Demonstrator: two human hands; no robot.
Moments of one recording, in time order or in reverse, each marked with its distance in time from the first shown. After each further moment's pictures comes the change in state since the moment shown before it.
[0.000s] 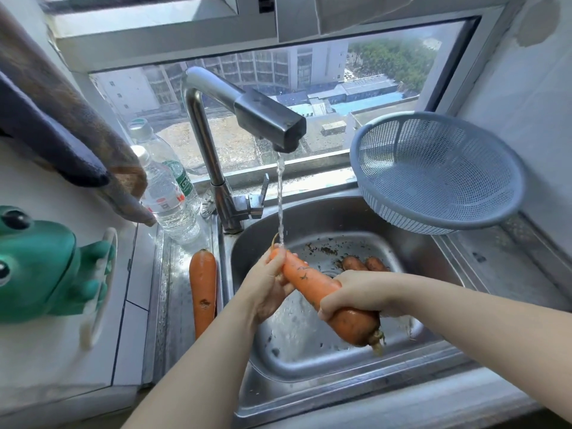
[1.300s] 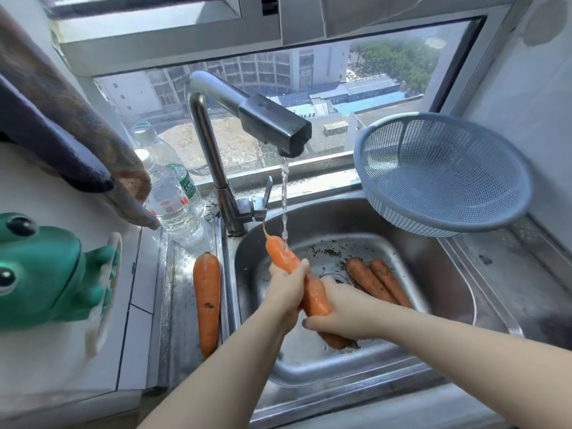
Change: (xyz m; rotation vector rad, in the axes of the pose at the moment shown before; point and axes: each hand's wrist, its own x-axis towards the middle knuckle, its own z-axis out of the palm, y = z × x) left_hand -0.001 -0.023 0.020 0.362 0.247 0.040; right_hand 0.025 0.010 0.029 -0.290 0.217 -0.266
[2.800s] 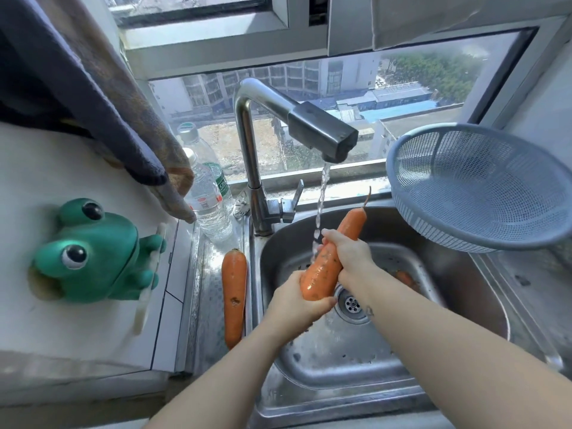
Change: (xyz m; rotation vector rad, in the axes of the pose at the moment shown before) left_hand -0.024 0.004 -0.048 0.616 -0.131 0.184; right_hand 0.096 -0.013 -0.008 1.391 0.523 0.259
